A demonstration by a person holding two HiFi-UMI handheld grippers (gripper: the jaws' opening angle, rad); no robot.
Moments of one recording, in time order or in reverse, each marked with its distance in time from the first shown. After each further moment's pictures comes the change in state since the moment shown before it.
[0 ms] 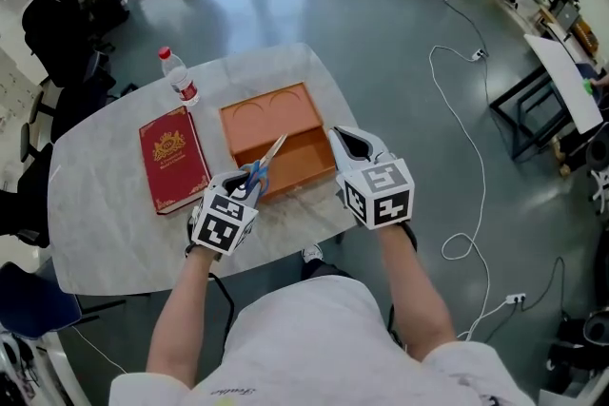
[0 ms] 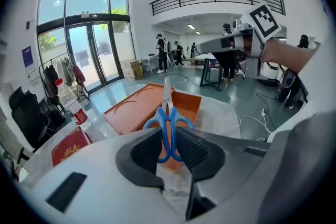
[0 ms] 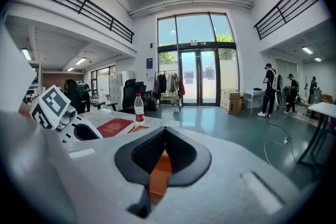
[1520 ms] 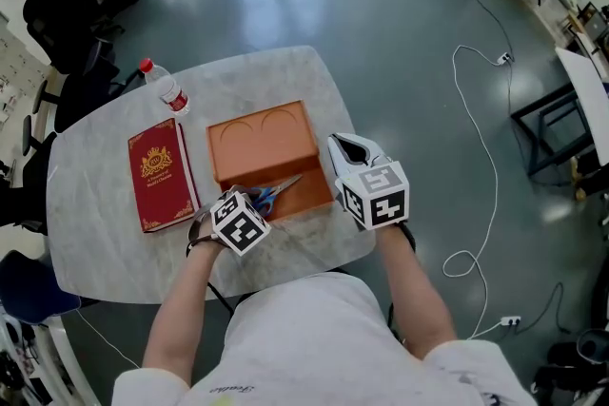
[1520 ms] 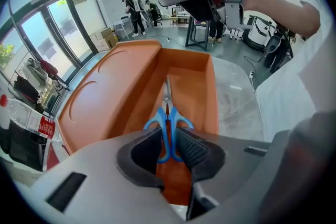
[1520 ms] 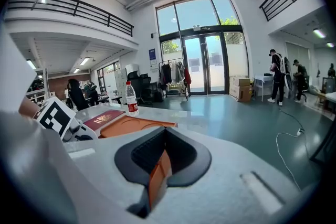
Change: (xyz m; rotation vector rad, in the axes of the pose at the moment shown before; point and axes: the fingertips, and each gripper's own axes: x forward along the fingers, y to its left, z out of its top) left arm 0.110 -0.008 -0.026 0.217 0.419 -0.140; right arm 0.092 -0.075 -0.037 0.043 0.111 0.116
